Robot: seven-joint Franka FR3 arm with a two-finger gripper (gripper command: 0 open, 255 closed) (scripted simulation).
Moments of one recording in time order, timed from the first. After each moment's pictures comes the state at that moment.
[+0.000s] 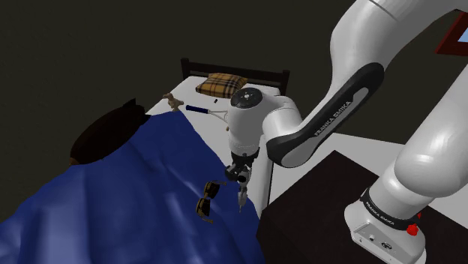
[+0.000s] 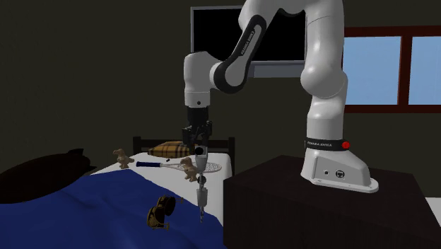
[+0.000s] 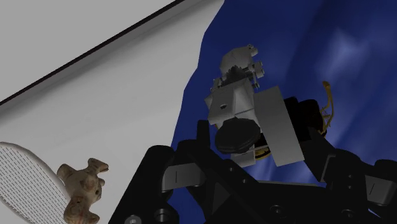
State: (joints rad) arm -0.05 0.05 0.68 -2.58 -0.42 2.59 0.87
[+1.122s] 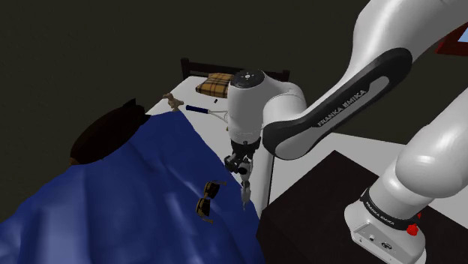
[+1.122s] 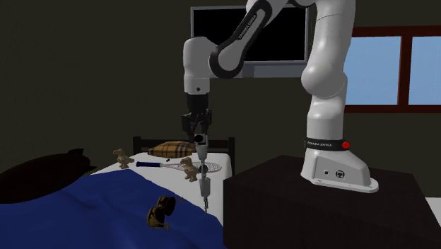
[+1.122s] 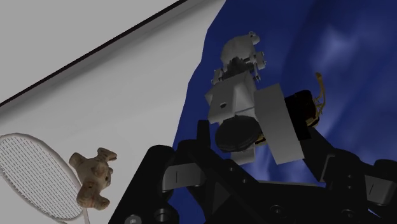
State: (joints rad) arm -0.03 -0.10 0.69 -2.57 -0.21 2.49 0.71
